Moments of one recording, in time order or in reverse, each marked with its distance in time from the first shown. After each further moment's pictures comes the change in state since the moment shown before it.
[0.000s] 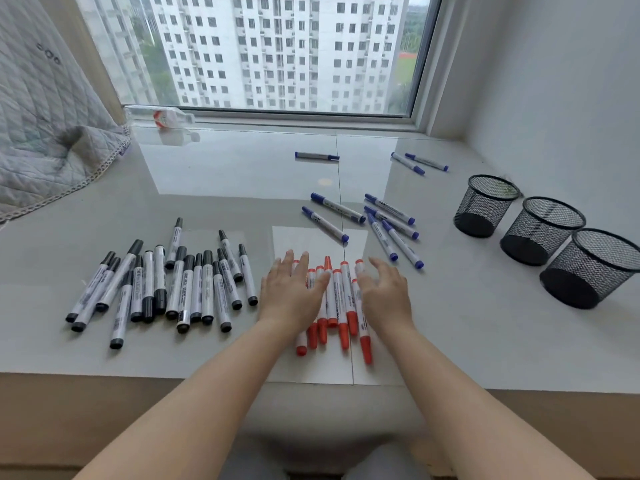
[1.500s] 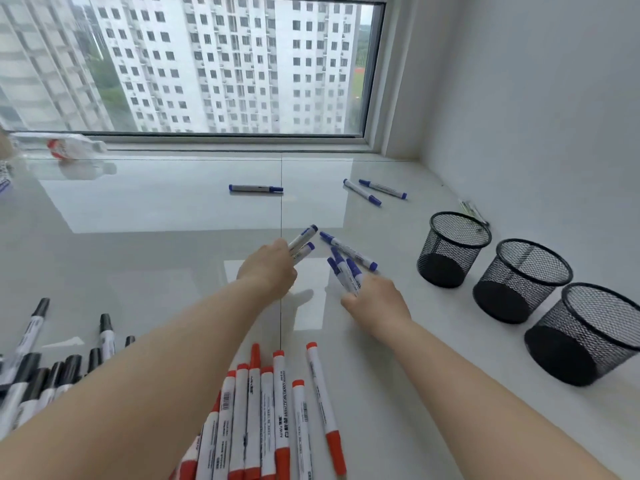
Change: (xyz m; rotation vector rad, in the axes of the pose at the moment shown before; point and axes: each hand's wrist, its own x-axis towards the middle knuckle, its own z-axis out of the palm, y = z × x) left_hand 0.190 0.084 0.003 0.191 -0.066 0.028; right_hand 0.149 0.017 -0.053 -0.414 -0.173 0.106
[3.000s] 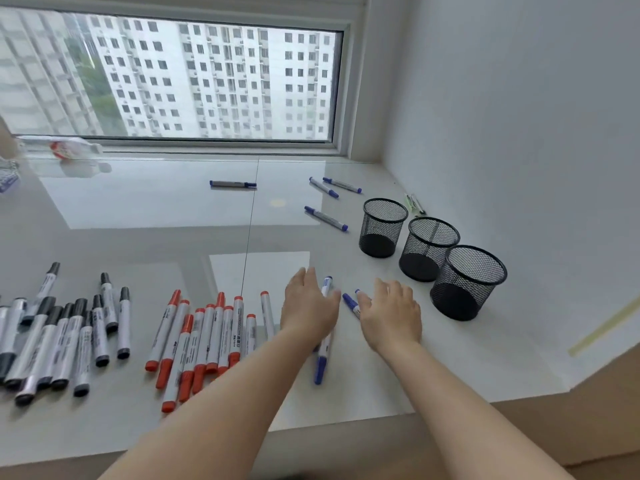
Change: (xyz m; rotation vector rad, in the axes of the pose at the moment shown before) left_hand -0.161 0.109 0.059 -0.456 0.015 0.004; right_hand -0.110 0.100 -0.032 -0.236 0.257 0.008
